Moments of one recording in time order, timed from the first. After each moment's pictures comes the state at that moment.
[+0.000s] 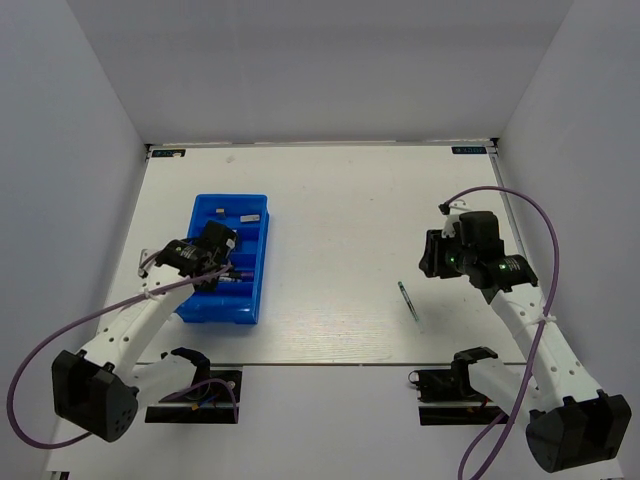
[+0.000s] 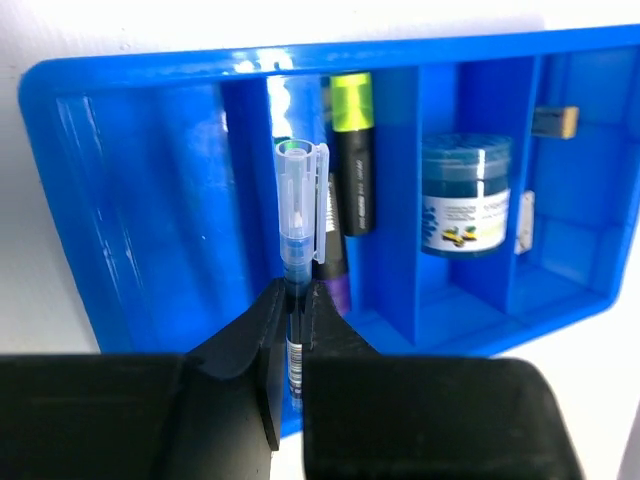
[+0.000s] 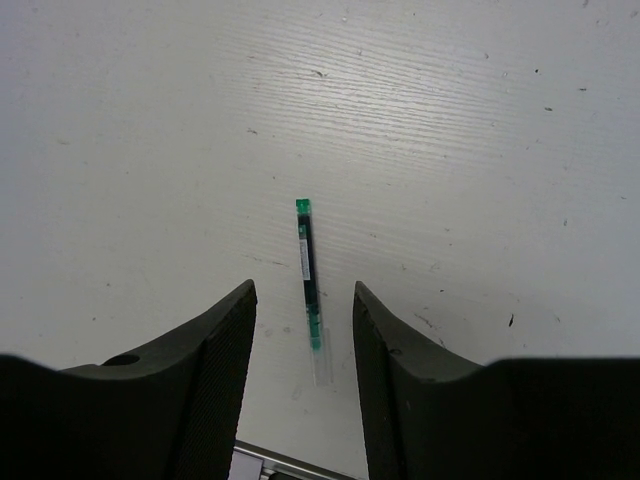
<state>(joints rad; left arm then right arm) -0.40 1.07 0.91 -1.15 -0.61 -1.86 0.25 0.91 0.82 -0.71 -0.15 0.11</state>
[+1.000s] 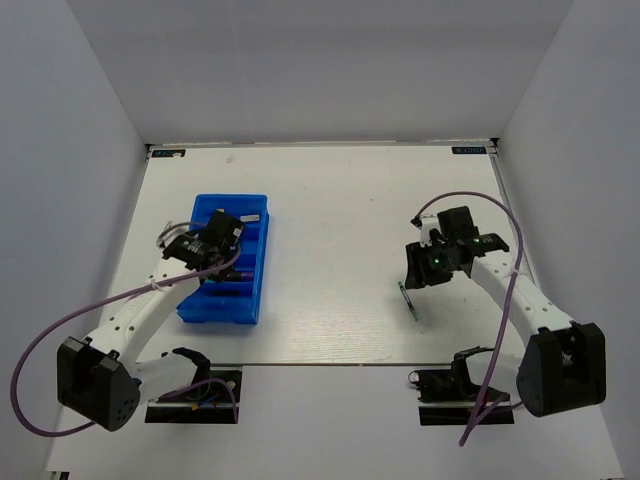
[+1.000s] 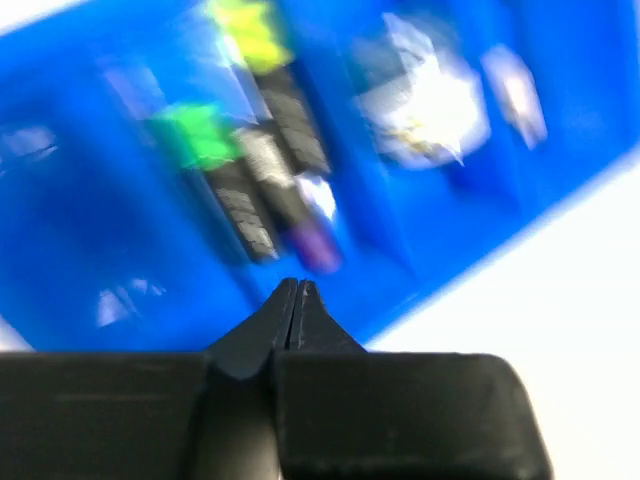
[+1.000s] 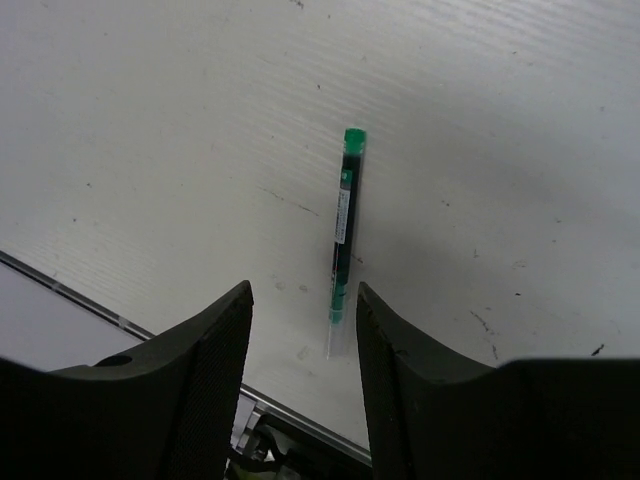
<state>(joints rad) -0.43 1.15 0.92 -1.01 -0.57 -1.56 0.25 1.18 0.82 -0.76 -0.33 -0.03</state>
